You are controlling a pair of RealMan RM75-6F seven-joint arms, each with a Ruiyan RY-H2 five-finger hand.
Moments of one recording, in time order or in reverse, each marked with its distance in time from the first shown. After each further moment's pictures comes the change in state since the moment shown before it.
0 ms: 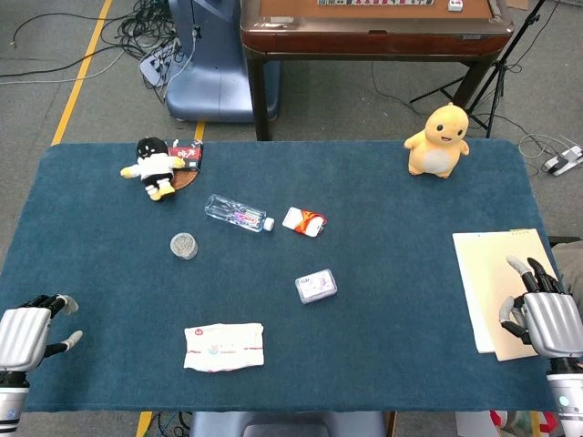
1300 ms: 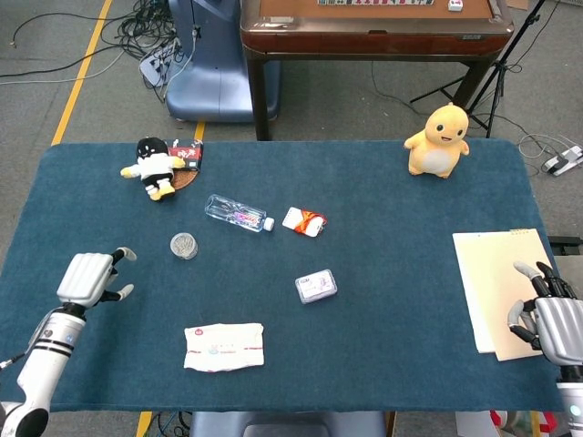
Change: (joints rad) left arm -0.313 -0.038 -0.158 -0.031 -0.254 -0.438 0.056; right arm -0.034 0.028 -0.003 -0.018 -0.022 0.058 0.053
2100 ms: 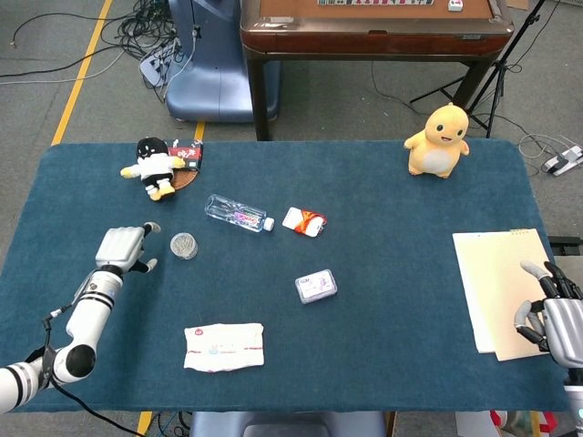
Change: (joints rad) left arm -0.294 -0.110 -0.034 0.104 -0.534 -0.191 0.313; right arm -0.015 0.019 0.002 -0.003 -0.010 0.020 0.039
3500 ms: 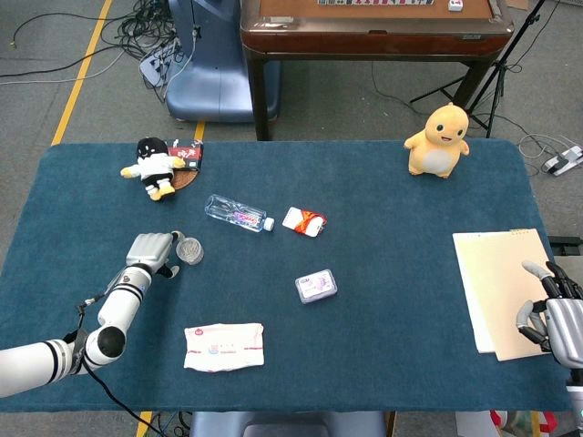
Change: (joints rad) left arm -0.227 -0.041 0.120 -0.015 -0.337 -0.059 0.117; right arm -0.003 0.007 0.003 0.002 -0.002 -0.002 0.017
